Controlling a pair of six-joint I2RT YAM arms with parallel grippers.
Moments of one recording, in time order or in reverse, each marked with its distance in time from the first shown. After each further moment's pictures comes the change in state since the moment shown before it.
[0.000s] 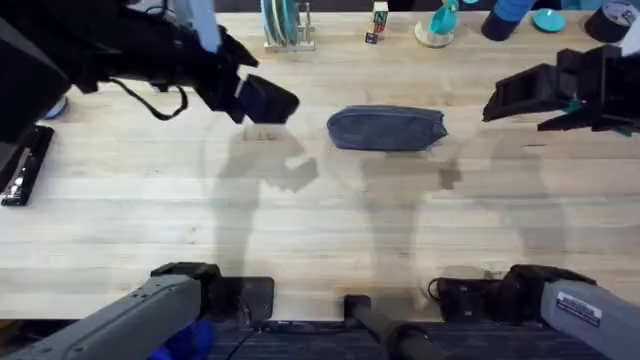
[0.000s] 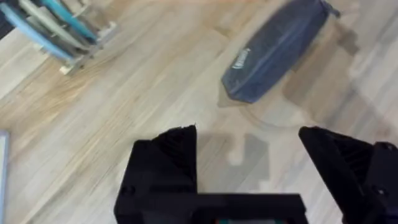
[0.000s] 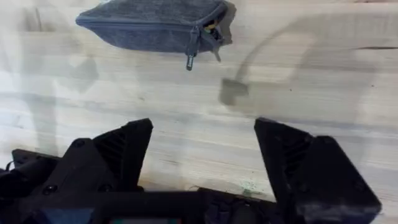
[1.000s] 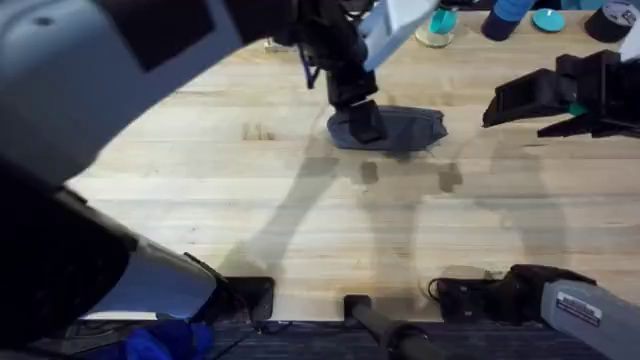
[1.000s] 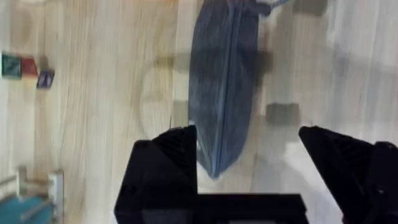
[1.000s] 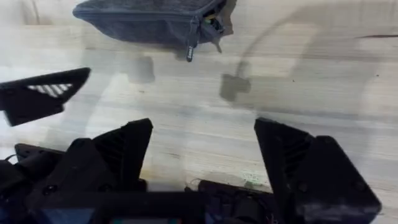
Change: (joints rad) left arm -0.549 0.472 0.337 -0.021 -0.242 0.237; right arm 0.000 0.000 0.000 -0.033 0.000 0.006
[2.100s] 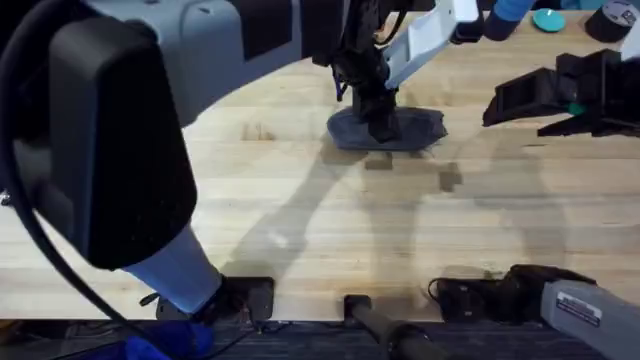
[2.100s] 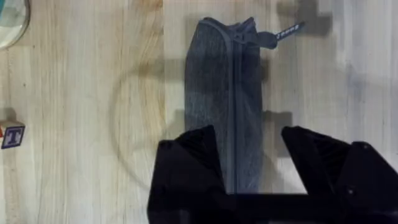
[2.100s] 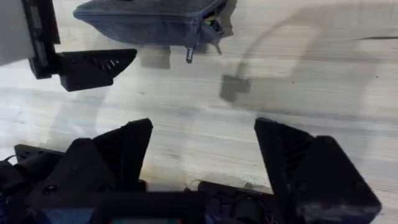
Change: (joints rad) left arm -0.047 0.178 0.004 0.153 0.074 0.032; right arm 0.000 0.000 0.000 0.005 0.000 0.000
